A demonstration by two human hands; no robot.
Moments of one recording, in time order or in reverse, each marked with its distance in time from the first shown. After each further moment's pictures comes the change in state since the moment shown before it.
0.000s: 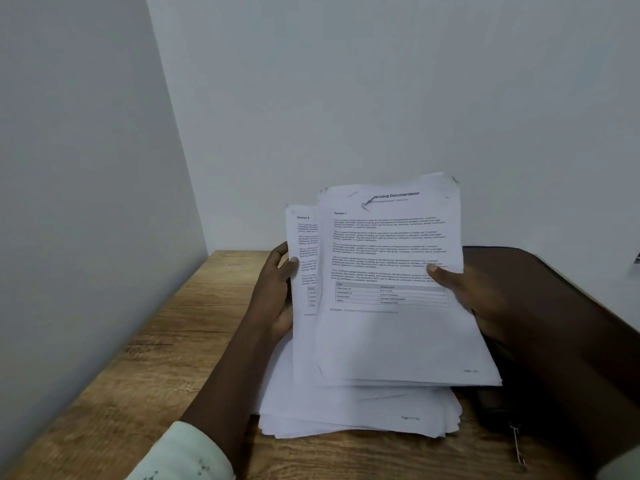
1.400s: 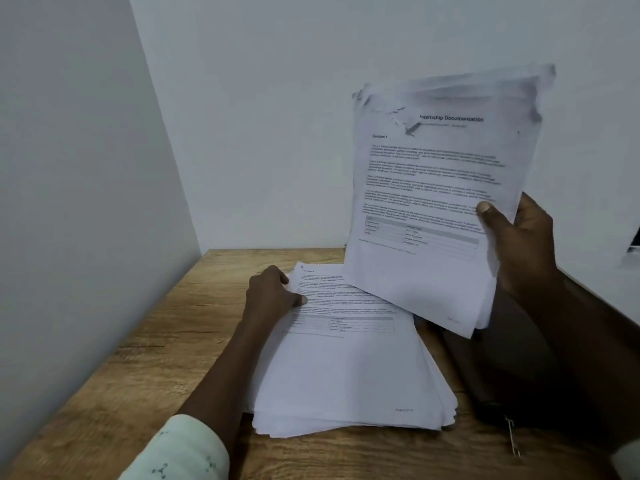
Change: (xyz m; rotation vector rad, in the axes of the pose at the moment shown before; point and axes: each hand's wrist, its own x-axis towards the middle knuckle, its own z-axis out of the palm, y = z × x) left_hand 0.023 -0.010 -0.017 1.451 0.283 0.008; right_hand -0.003 -0.052 -0.015 -0.047 0.442 -0.521
